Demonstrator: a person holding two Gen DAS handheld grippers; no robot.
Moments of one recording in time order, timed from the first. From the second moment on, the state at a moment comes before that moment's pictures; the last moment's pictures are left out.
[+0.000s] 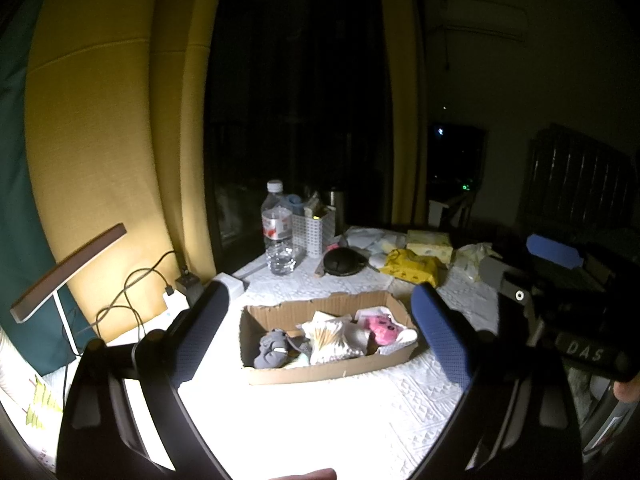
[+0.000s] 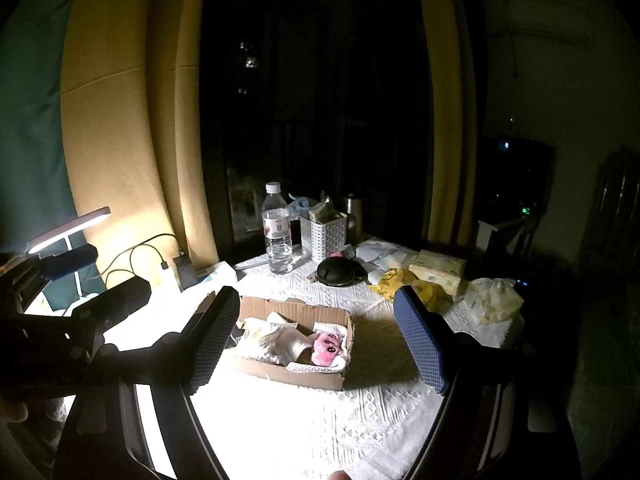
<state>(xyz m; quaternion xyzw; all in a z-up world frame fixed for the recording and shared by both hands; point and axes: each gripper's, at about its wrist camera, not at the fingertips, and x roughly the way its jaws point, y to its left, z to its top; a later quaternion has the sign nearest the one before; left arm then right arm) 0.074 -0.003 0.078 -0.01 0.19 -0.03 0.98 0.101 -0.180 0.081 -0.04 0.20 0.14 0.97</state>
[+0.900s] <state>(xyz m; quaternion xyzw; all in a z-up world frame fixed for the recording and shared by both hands) 0.078 -0.001 0.073 -0.02 0.19 -0.03 0.98 0.107 -0.178 0.078 -0.04 0.20 0.14 0.97</state>
